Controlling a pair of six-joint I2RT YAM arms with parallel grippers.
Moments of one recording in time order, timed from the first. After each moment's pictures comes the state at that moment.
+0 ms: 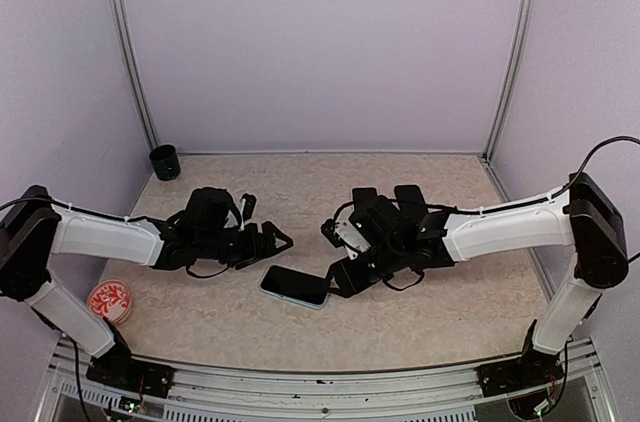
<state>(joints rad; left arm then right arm) -0.71 1.52 0.68 0.21 0.23 -0.79 1.01 1.69 1.03 -0.20 -0.18 0.42</state>
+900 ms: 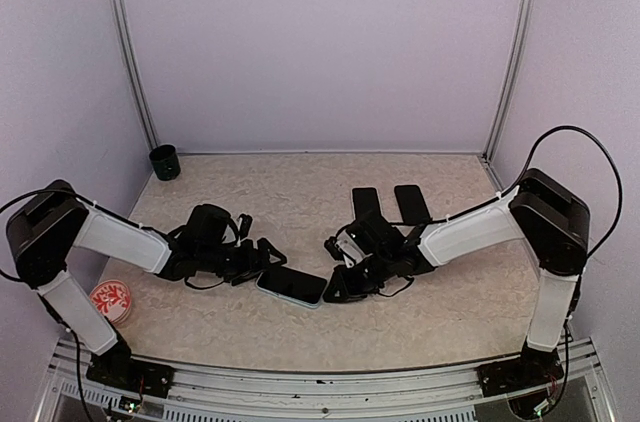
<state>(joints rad) -0.66 1.62 0.59 0.33 0.32 -0.83 0.93 1.90 1.01 -0.02 -0.37 0.62</state>
